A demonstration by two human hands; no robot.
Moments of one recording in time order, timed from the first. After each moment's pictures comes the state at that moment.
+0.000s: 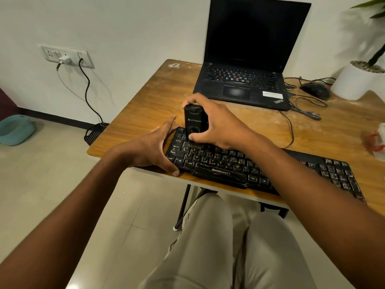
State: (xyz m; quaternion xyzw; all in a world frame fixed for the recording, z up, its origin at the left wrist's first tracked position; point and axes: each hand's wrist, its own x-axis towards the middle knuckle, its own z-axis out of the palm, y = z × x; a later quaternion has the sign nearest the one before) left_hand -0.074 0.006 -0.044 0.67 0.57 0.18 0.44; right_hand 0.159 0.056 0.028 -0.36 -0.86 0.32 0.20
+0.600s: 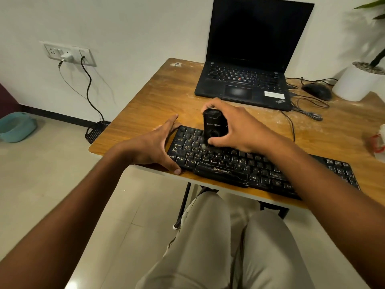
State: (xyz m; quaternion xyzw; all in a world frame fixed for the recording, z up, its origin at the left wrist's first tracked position) left_hand -0.075 0.009 -0.044 0.68 0.57 0.17 0.44; right_hand 0.192 0.054 0.032 -0.40 -0.86 0.29 0.15
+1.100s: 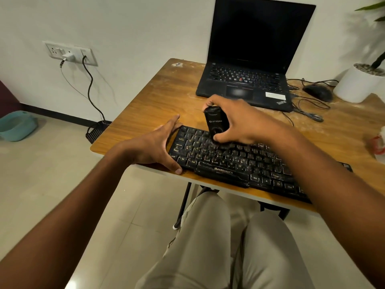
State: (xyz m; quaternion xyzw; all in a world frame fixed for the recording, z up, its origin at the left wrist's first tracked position) left_hand -0.077 0.010 -0.046 0.68 0.56 0.17 0.44; right_hand 0.189 0.066 0.044 -0.41 -0.89 0.20 0.09
